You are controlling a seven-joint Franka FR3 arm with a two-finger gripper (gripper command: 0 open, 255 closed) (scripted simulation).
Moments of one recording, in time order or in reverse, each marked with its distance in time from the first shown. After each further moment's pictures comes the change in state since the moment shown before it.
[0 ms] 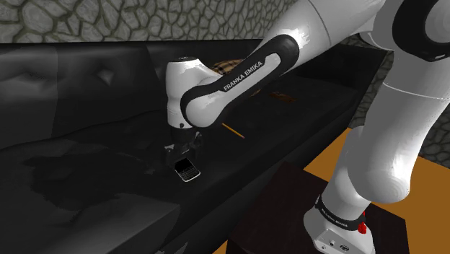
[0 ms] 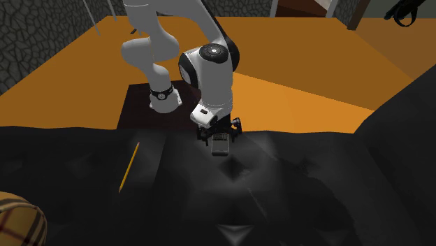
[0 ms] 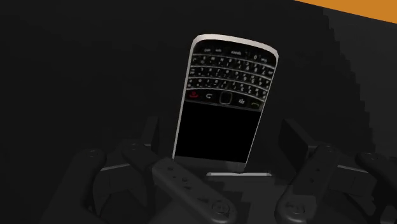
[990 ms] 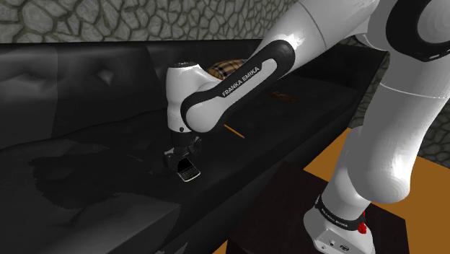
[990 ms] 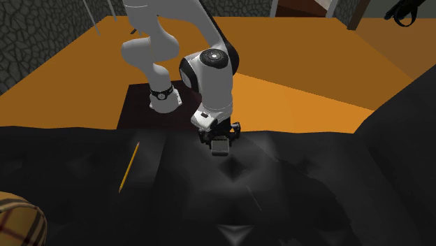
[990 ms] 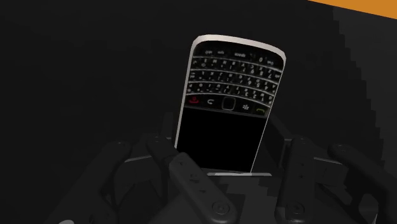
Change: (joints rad) arm 0.001 0.024 0.000 -0.009 -0.009 0.035 0.006
